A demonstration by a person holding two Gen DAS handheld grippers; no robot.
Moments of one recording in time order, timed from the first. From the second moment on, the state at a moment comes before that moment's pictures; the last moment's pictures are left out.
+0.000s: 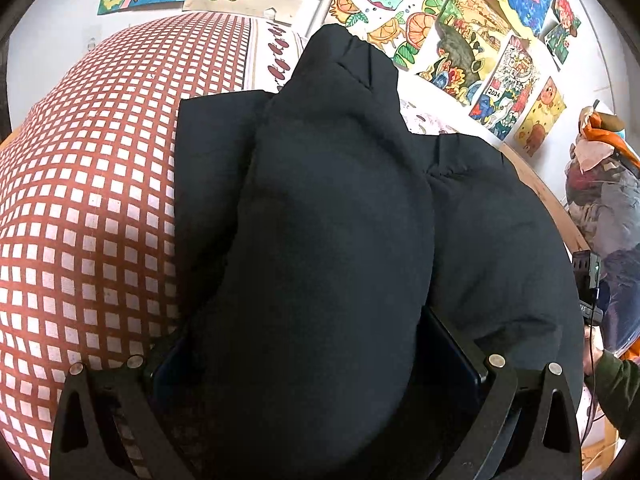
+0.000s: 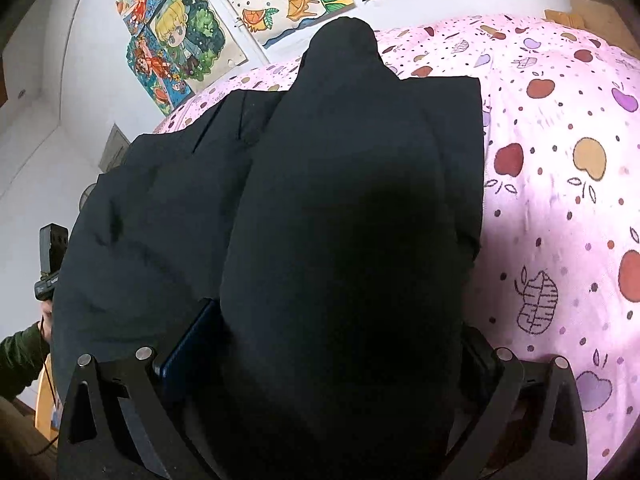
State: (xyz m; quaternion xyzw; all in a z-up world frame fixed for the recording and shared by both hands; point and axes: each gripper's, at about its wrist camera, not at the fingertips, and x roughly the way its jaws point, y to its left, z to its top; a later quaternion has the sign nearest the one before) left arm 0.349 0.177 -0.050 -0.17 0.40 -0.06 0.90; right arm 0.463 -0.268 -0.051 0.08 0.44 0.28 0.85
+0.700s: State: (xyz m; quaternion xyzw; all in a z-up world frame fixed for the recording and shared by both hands) left arm 0.342 0.188 -0.055 -0.19 0.40 -0.07 0.89; right arm 0.459 -0.271 -0.043 0.06 0.45 0.27 0.85
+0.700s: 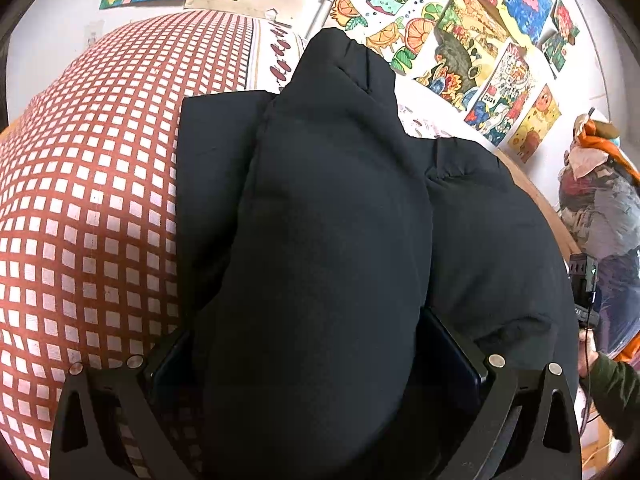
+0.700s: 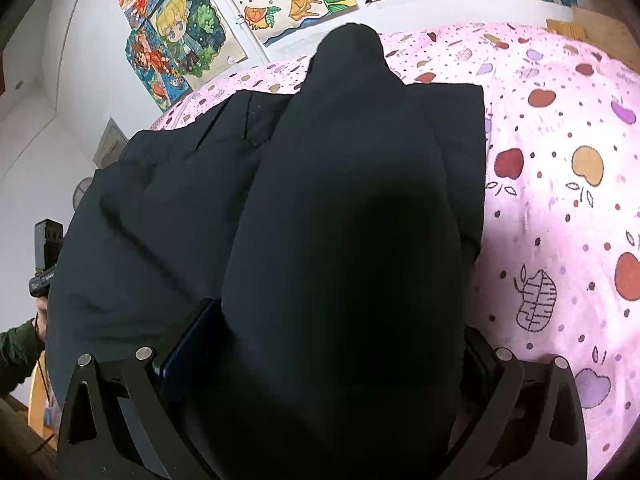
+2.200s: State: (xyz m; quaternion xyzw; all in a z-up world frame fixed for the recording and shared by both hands) left arm 0.280 0.170 0.026 -0.19 0.38 -0.02 0.90; right arm 0.403 -0.265 0.026 0.06 0.43 0.26 0.86
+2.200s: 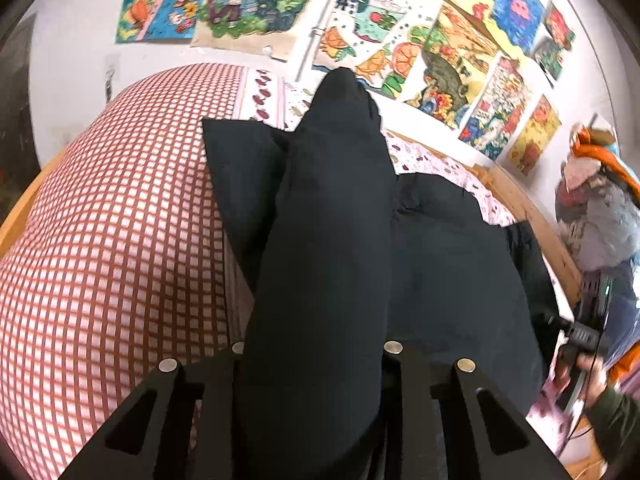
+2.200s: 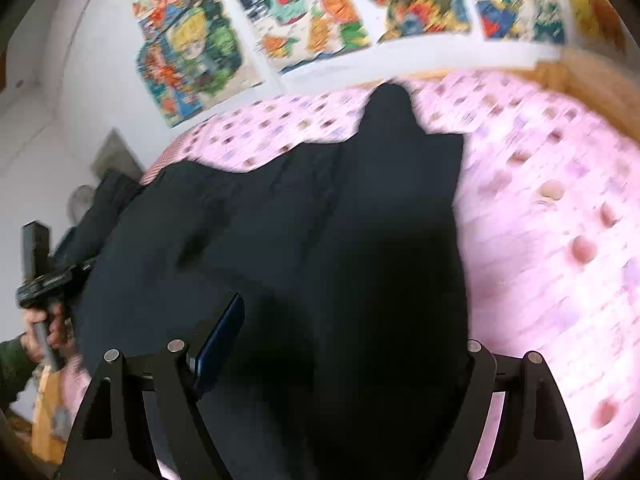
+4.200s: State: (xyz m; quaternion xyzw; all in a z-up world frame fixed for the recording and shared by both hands) left arm 0.221 0.203 0.020 -0.21 0.42 0.01 0.88; right arm 0.424 -0.269 -0.027 0.17 0.56 0.27 0.77
